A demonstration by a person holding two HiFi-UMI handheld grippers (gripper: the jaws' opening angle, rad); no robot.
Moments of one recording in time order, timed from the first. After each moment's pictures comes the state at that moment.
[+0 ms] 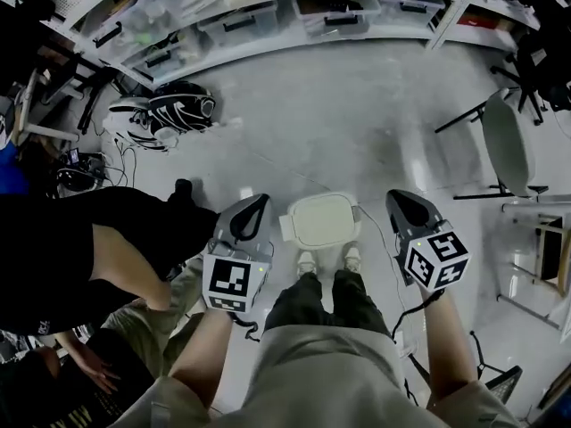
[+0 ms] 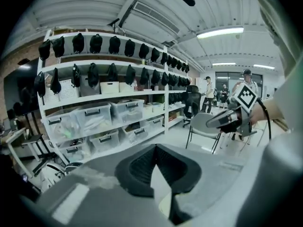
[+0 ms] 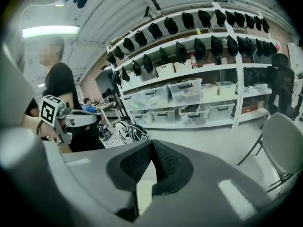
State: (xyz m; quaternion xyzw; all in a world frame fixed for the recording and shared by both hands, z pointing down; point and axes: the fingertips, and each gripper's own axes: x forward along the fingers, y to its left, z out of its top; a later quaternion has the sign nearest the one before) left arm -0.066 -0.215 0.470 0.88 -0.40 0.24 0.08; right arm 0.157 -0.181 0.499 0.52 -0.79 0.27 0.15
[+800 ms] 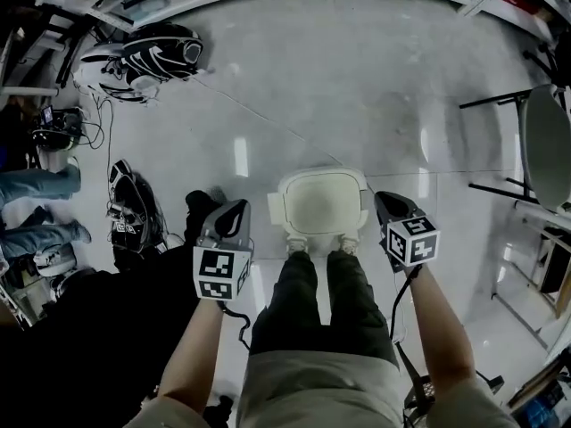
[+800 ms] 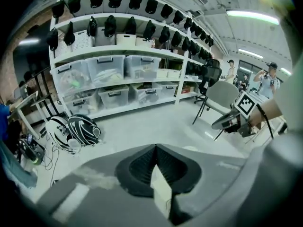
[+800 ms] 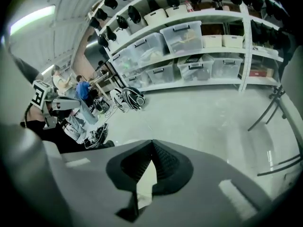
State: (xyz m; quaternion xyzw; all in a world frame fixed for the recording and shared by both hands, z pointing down) left arm -0.134 -0.187 0.731 0.80 -0.44 0.34 0.23; right arm 0.150 -0.161 0.813 0.45 -0.75 0.40 0.28
